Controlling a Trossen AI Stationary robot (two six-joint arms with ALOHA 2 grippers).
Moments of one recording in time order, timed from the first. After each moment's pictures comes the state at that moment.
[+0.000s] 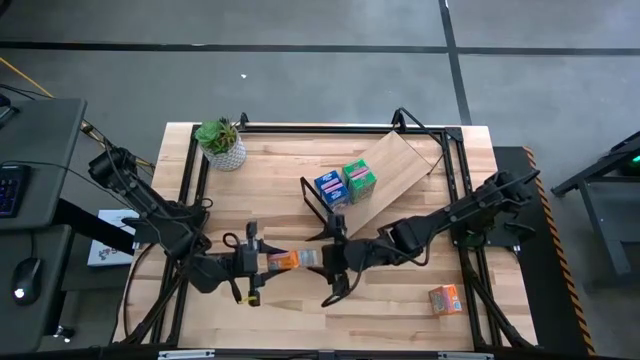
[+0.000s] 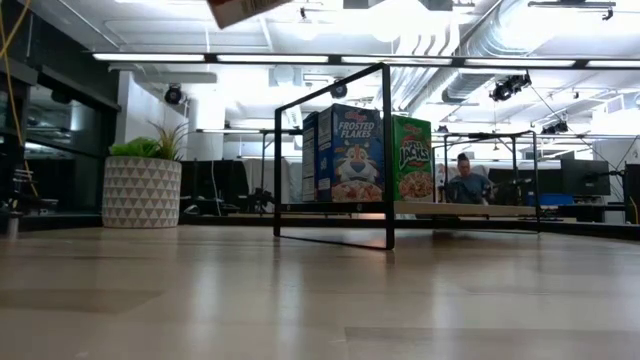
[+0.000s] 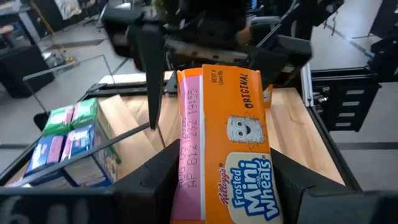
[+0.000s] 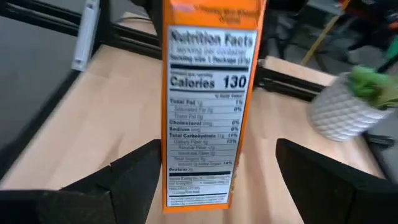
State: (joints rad) left arm -0.75 1.31 0.95 -0.01 -0.86 -0.16; right arm 0.41 1.72 1.44 -0.23 0.43 -0.08
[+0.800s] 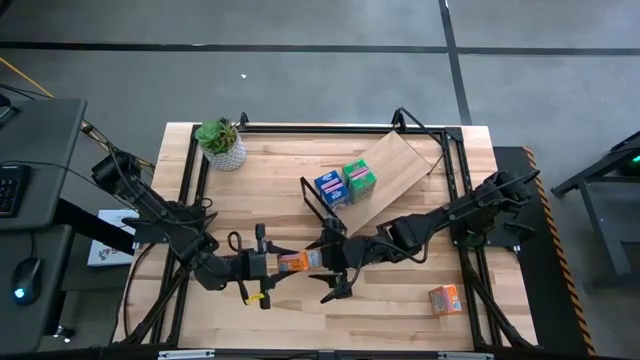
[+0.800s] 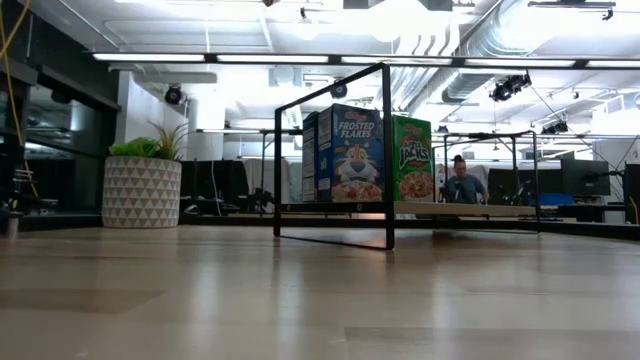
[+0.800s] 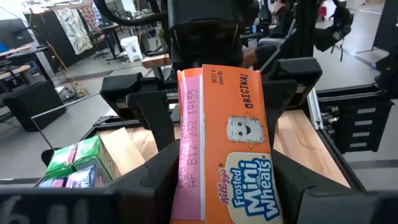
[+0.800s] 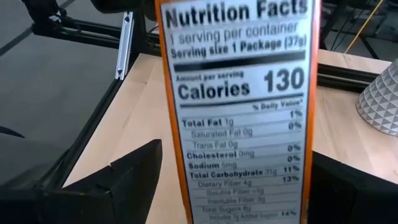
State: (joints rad) left arm -0.71 1.38 0.95 0.25 -0.86 0.04; right arm 0.40 1.72 1.44 -0.22 0.26 0.03
